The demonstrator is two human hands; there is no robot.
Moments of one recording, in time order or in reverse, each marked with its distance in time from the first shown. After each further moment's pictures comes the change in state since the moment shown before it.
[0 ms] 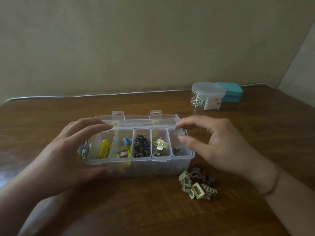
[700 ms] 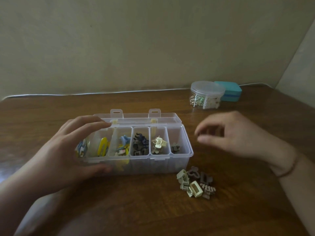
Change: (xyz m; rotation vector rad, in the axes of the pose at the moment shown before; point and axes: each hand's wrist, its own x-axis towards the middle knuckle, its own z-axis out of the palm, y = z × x) left_hand 0.001 0.002 0.002 -0.006 0.021 0.009; right_hand 0.005 0.029 -0.036 -0.180 -0.231 0.067
